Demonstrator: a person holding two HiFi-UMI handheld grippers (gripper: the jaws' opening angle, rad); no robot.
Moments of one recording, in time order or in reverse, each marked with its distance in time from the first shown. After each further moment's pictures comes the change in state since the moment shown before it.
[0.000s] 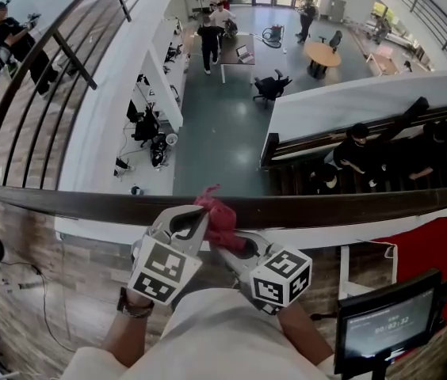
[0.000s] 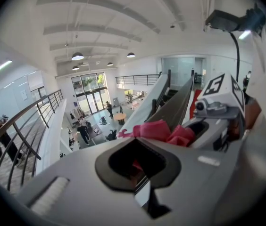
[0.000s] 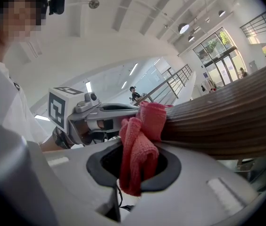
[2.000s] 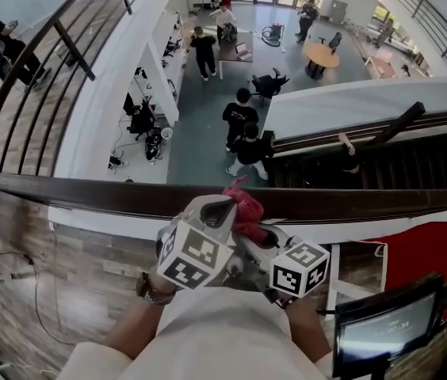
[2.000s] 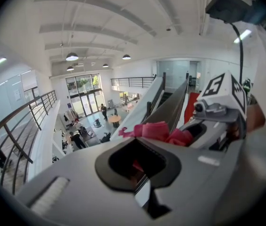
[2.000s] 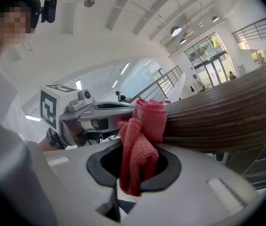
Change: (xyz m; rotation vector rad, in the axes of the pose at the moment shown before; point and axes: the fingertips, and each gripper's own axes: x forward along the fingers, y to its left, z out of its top) left arm 0.041 -0.048 0.026 -0.021 -0.026 -0.068; right arm -0.050 -0.037 0.000 0.025 0.010 -0.126
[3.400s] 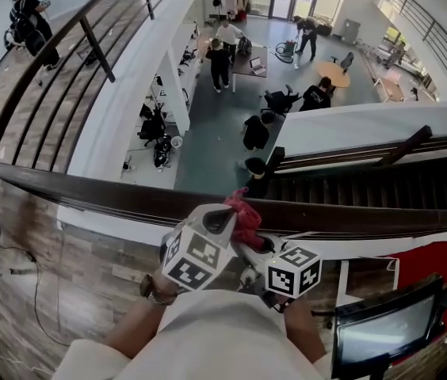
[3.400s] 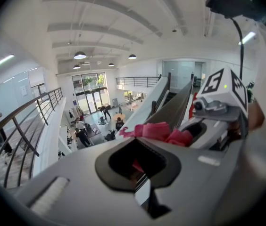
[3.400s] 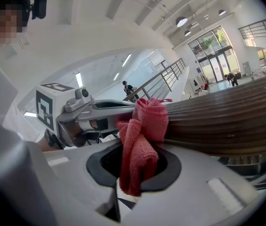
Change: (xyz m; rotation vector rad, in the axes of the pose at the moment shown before) left arm -0.055 0.065 -0.050 -0.051 0.006 0.033; right arm 0.084 0.054 -0.009 -0.008 0.098 0.016
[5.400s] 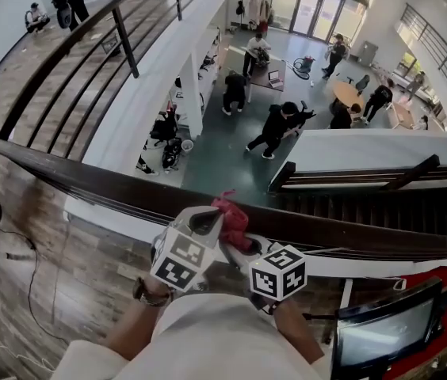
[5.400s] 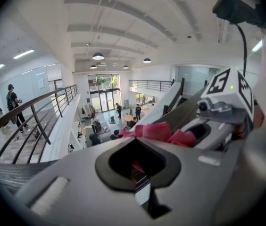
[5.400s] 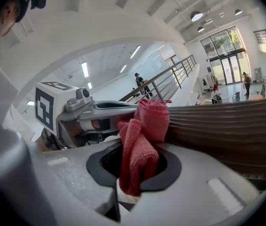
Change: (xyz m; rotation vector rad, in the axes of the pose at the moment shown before) left arm -0.078 0.084 -0.039 -0.101 -0.046 0.115; right arm 0.087 0.071 0.009 -0.094 0.081 0.041
